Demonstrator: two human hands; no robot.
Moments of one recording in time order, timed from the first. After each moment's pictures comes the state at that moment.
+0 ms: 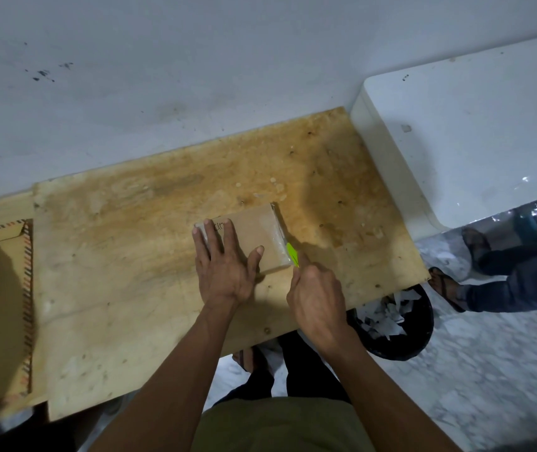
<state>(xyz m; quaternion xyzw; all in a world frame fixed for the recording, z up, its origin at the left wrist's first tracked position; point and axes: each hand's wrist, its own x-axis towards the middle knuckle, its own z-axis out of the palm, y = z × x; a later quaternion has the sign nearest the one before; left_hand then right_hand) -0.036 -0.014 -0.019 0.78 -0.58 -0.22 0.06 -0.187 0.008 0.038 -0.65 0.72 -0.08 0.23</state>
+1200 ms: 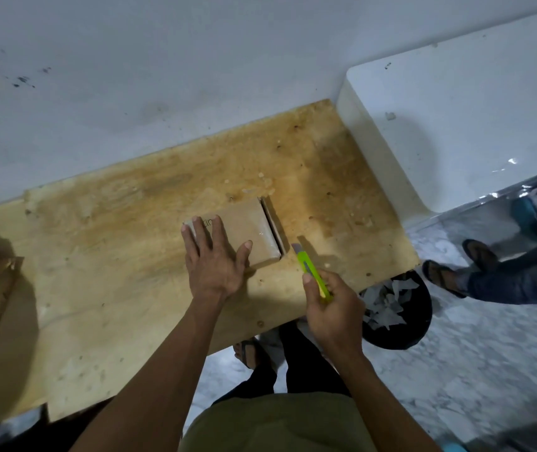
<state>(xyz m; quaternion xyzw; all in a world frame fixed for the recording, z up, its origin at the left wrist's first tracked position) -0.033 -0.015 -0.017 0.77 -0.59 -0.24 0.04 -0.229 0.057 0.031 -0.49 0.75 -0.30 0.32</state>
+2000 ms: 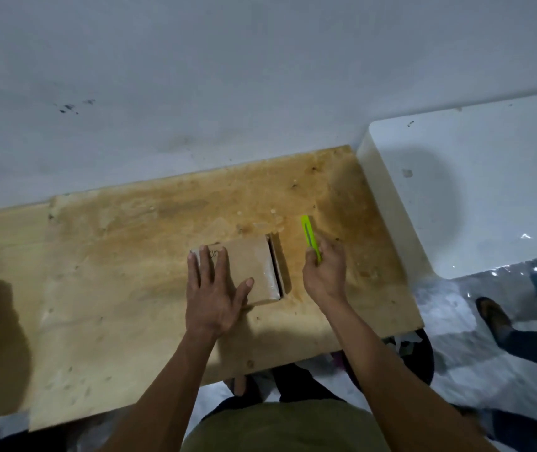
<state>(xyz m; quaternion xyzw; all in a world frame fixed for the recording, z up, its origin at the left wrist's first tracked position) -0.032 -0.015 -0.019 0.77 -0.58 -0.26 0.06 -0.232 -0.097 0.002 -0.53 0.72 -0.26 0.36</state>
